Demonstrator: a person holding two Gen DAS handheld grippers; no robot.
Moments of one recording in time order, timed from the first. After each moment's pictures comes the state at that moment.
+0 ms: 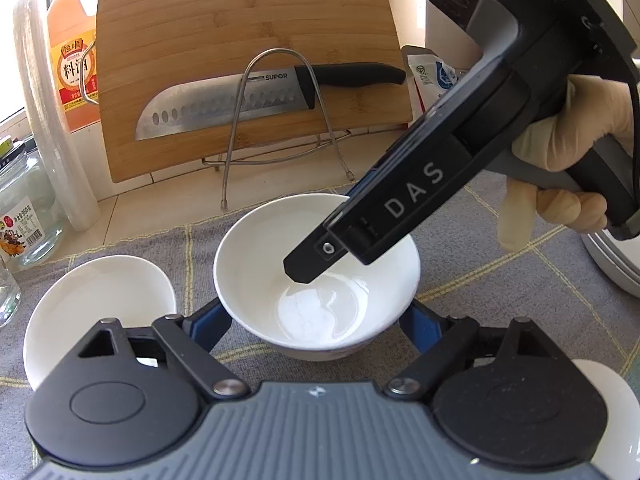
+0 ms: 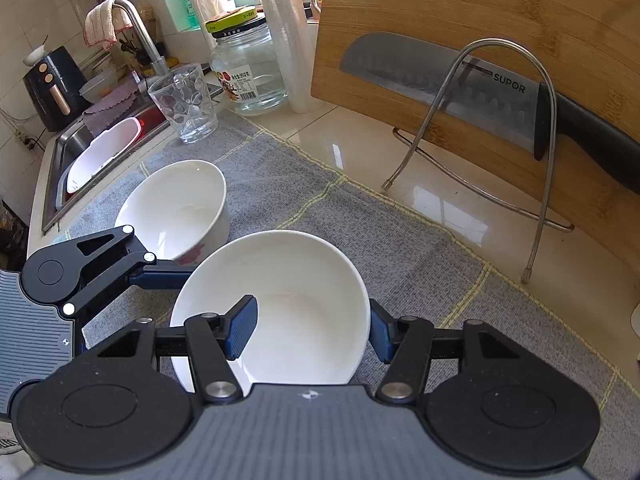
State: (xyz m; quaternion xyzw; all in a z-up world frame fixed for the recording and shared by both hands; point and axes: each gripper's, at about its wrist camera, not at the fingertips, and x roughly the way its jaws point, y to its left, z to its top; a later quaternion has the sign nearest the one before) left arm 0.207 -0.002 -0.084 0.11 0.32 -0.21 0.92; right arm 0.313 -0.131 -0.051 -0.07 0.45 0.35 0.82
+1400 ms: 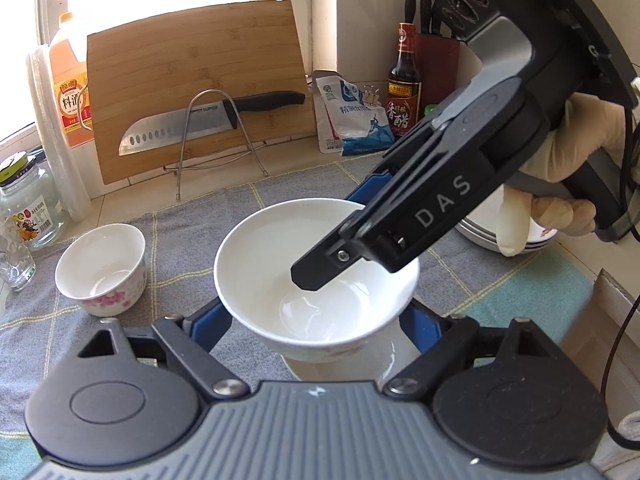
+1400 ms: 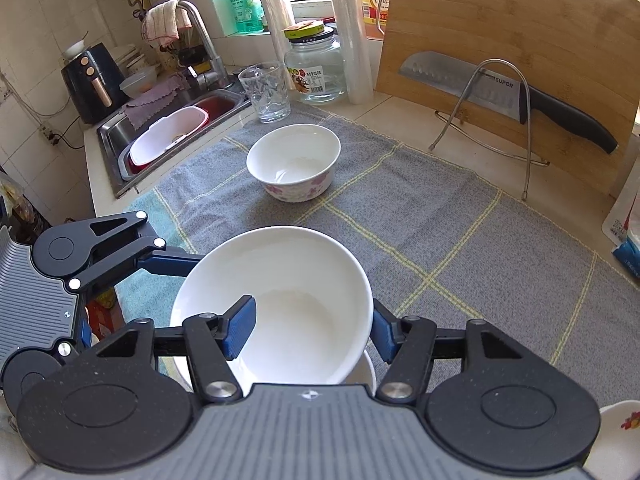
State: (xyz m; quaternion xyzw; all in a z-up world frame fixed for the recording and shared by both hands) left arm 0.065 -0.011 -0.036 0.11 0.31 -0.26 0.91; right arm 0.155 -0.160 0.000 -0.06 0.44 0.36 0.82
